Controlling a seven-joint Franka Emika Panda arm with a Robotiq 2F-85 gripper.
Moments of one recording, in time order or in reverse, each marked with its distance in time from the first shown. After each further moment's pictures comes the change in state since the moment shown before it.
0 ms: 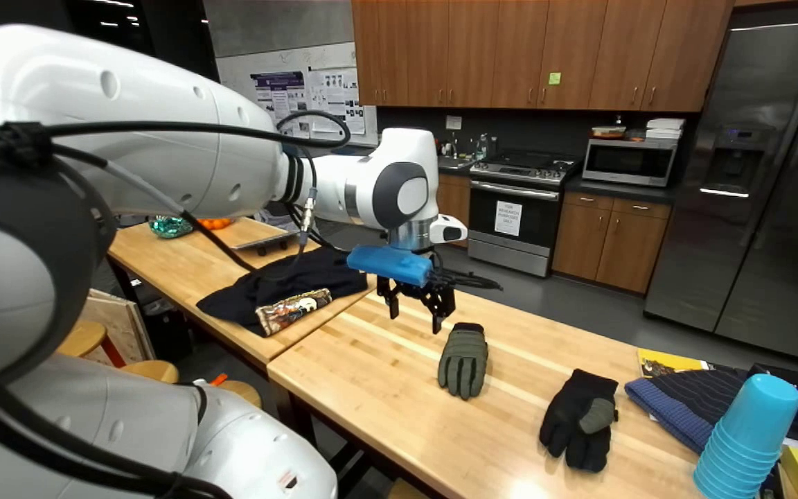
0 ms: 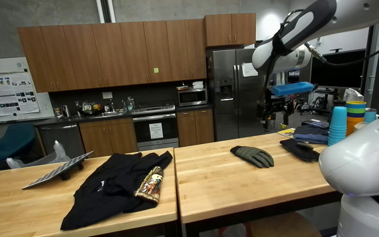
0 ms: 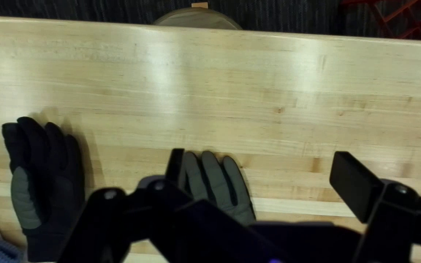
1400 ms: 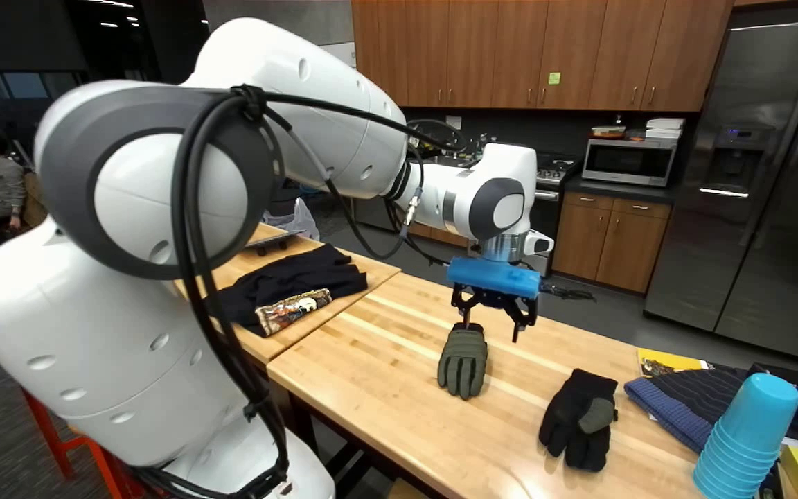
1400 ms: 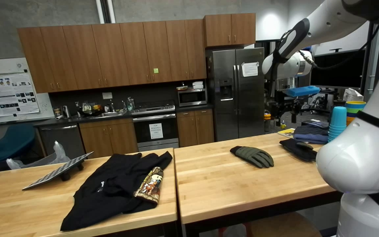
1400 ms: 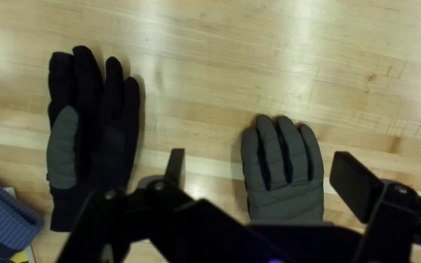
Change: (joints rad) arm -0.075 0.362 -0.179 0.247 -0.020 0.093 -0.360
